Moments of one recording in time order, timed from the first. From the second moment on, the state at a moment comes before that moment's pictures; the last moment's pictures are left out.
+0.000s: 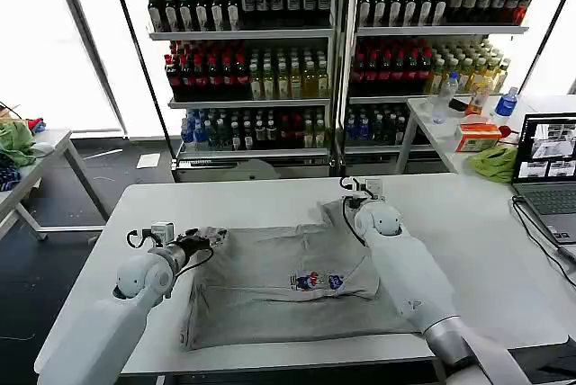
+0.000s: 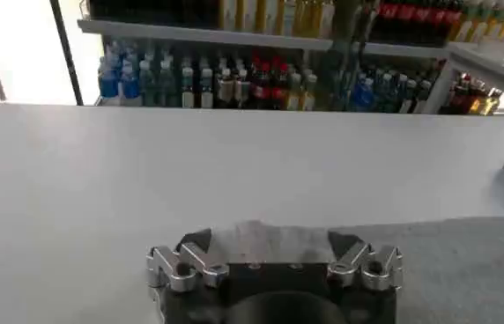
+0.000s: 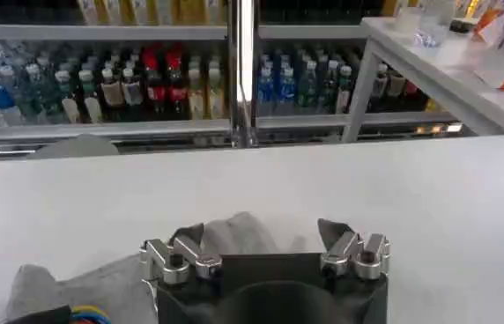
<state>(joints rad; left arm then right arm) 0.77 -1.01 -0.15 -1.47 -0.80 0.58 -0.12 -0.38 1.37 0.06 1.00 0.59 -0.58 0.37</state>
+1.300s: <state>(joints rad) 0.79 -1.03 -0.12 -1.46 -0.70 0.57 -0.11 -0.47 1.36 0.10 1.07 0.59 -0.58 0.37</state>
